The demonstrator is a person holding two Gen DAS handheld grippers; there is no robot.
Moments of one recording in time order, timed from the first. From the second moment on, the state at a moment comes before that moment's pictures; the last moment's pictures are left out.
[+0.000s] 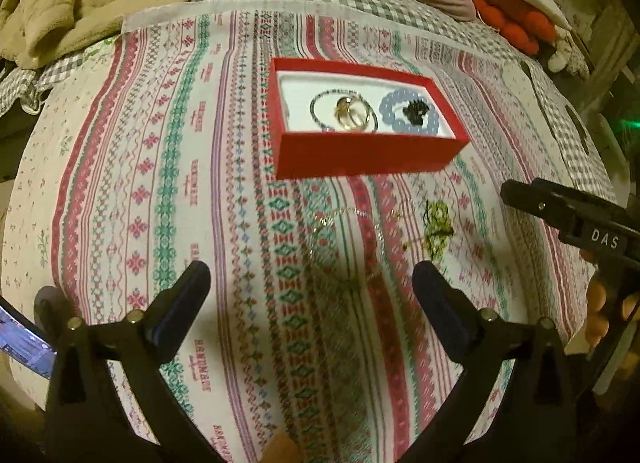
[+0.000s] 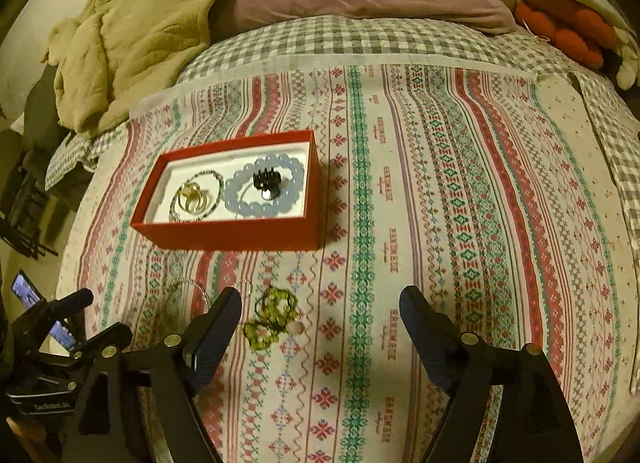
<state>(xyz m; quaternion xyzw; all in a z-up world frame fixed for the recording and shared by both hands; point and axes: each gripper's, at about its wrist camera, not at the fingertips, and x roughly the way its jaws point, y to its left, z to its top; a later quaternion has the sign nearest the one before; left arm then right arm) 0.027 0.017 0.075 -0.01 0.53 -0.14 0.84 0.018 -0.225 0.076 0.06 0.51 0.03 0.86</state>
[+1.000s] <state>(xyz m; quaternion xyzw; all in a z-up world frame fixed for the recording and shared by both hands) 0.051 0.023 0.032 -0.02 0.55 -0.18 0.81 0.032 -0.231 0.031 0.10 0.58 0.01 0.81</state>
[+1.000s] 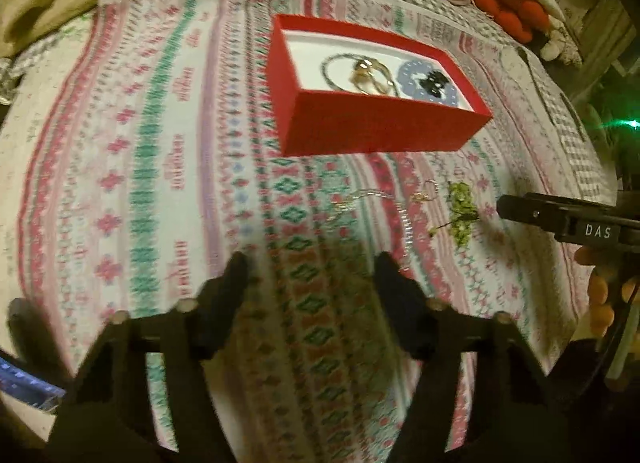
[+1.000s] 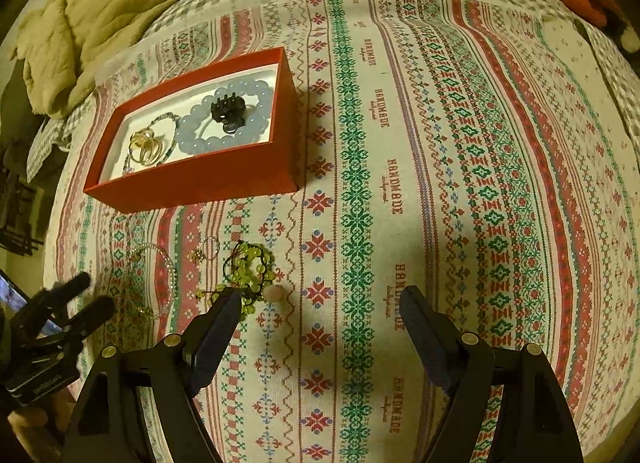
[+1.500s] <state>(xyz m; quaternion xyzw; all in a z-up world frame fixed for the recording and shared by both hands) 0.067 -0.005 0.021 0.01 0.56 -0.15 0.82 0.039 -0.229 0.032 0.13 0.58 0.02 0.80</state>
